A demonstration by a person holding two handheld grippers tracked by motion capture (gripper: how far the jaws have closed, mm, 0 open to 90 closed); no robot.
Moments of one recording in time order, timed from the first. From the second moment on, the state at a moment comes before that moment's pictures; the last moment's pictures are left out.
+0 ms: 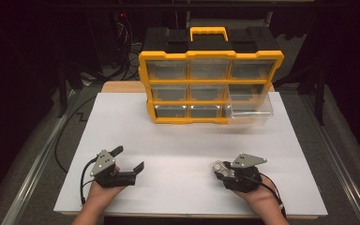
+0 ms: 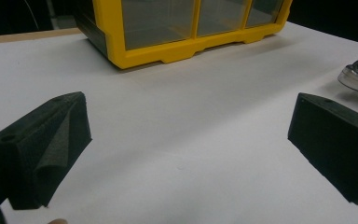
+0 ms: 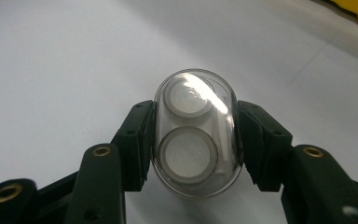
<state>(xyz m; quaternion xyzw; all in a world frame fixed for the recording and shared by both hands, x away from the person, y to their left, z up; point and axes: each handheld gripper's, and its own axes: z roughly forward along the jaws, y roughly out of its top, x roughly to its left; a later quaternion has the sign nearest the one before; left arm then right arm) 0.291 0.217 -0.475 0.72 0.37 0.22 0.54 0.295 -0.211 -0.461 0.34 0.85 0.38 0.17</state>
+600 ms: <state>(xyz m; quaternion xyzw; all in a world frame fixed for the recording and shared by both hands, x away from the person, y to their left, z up) 0.290 0.219 -0.475 0.72 0.37 0.22 0.54 0.288 -0.251 -0.457 0.36 0.84 0.37 0.19</state>
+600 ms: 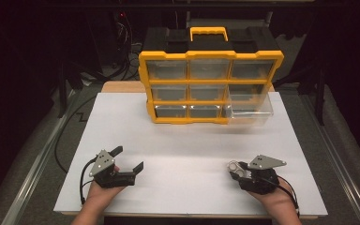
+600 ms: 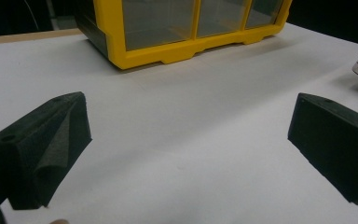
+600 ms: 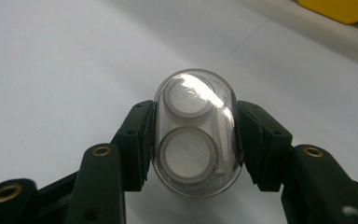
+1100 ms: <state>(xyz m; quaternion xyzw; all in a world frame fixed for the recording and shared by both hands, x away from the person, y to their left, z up) 0.289 0.223 -0.475 0.73 0.37 0.22 0.53 0.295 -0.255 -0.455 0.37 0.83 0.38 0.18</state>
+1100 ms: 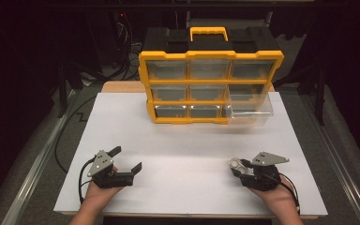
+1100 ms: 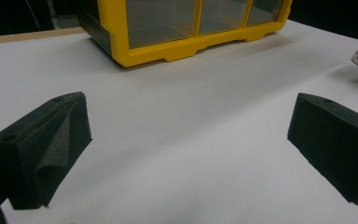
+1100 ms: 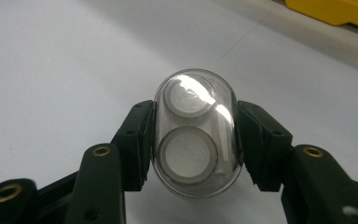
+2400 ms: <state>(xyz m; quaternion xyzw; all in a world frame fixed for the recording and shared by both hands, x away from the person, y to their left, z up) 0.291 0.220 -0.477 0.73 0.36 0.21 0.54 0.319 -0.243 -0.438 0.35 0.89 0.26 0.14</state>
